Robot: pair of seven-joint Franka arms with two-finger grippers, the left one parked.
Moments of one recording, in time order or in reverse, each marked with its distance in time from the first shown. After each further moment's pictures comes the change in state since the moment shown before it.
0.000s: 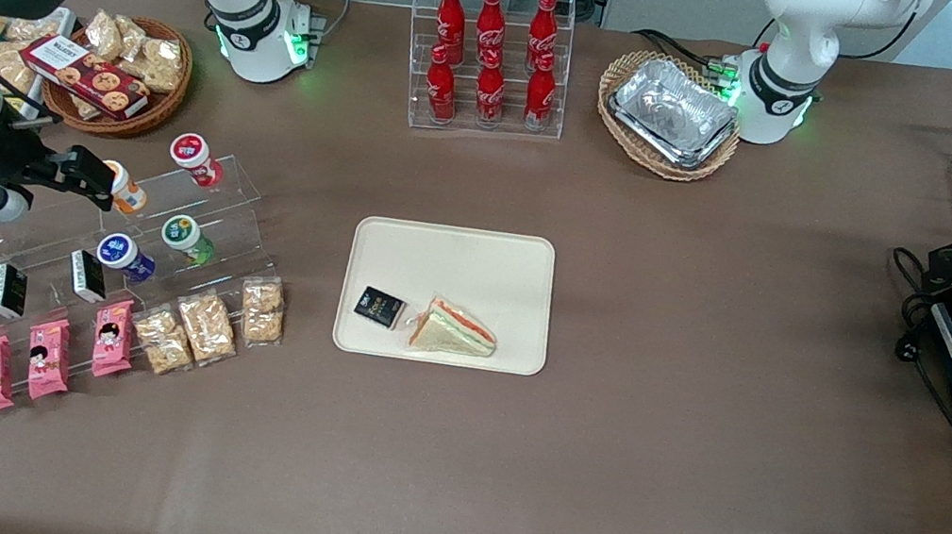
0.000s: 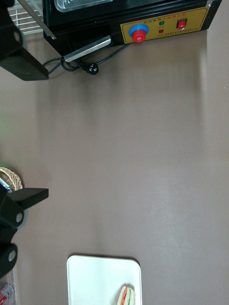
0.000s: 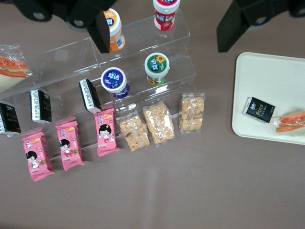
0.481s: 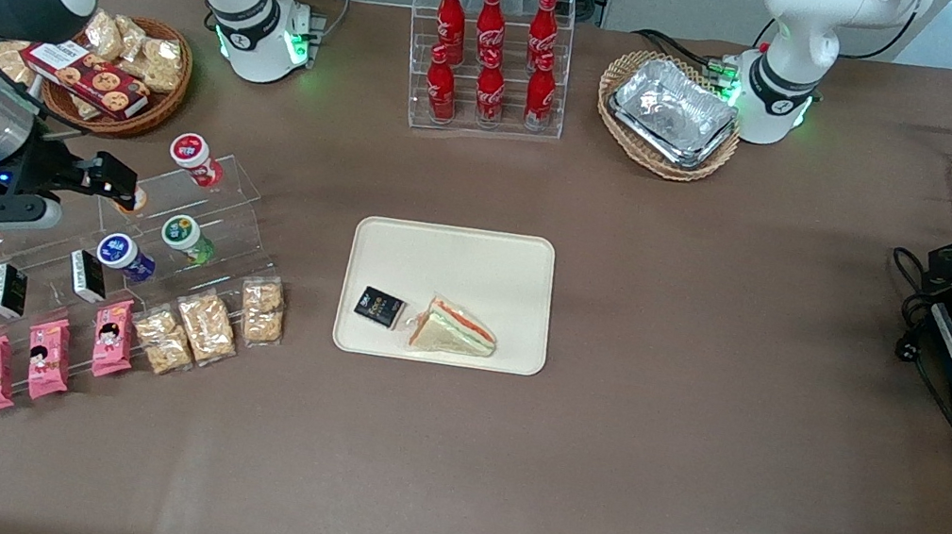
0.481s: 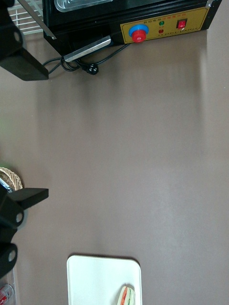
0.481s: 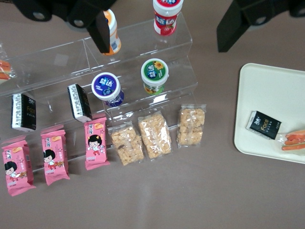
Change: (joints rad) arm 0.000 -0.035 -0.001 -0.133 0.013 0.054 -0.037
